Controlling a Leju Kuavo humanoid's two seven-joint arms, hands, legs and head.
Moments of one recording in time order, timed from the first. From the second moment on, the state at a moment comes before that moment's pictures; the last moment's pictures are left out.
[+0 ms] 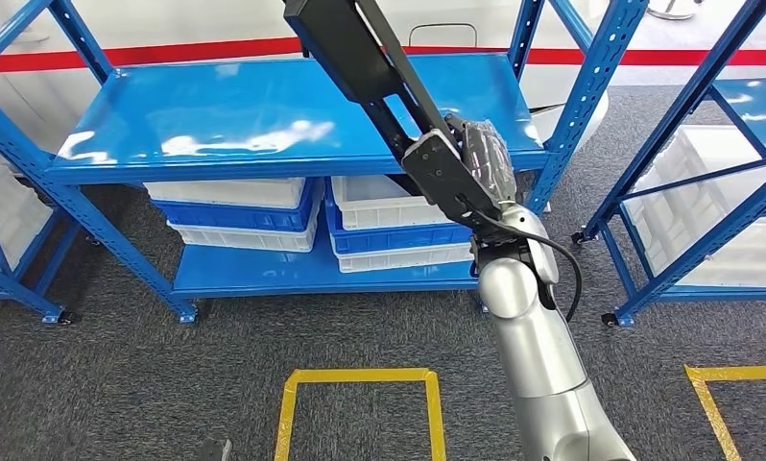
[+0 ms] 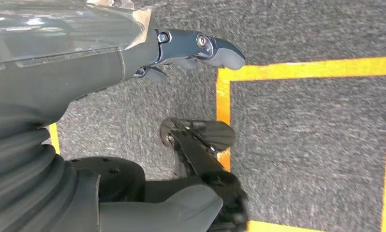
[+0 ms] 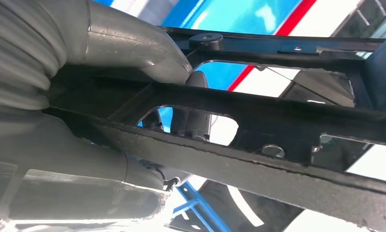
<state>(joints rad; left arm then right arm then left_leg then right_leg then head) -0.10 -0.08 -0.12 -0.18 0.39 0.26 -0.26 -0.60 0.17 0.56 -1.31 0.79 -0.05 0.04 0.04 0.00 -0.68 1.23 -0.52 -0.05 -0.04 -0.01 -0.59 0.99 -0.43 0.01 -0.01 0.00</state>
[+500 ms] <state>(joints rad) -0.12 -0.09 -0.12 -0.19 0.40 0.26 -0.26 -0.61 0.14 0.49 -1.32 0.73 -0.05 -0.01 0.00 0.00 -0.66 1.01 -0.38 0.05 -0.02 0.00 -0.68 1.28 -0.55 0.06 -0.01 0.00</state>
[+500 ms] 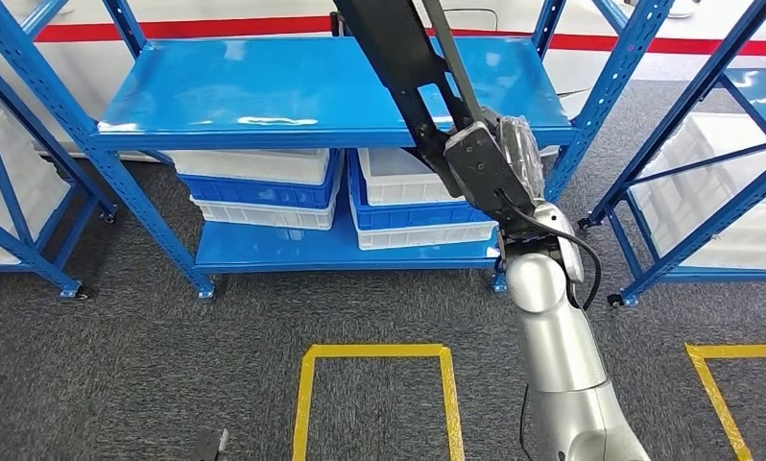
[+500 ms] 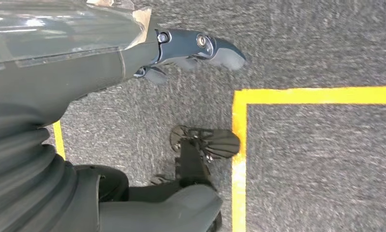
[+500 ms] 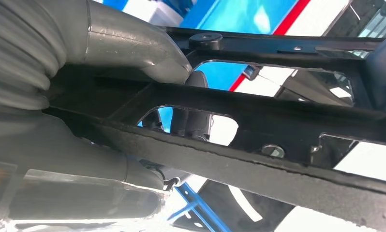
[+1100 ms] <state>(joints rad) -0.11 -0.08 -0.10 -0.19 0.36 0.25 -0.24 -0.55 0.13 0.43 -1.33 0.63 -0.13 -0.07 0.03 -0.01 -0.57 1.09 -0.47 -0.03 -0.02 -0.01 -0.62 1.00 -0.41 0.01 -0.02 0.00</state>
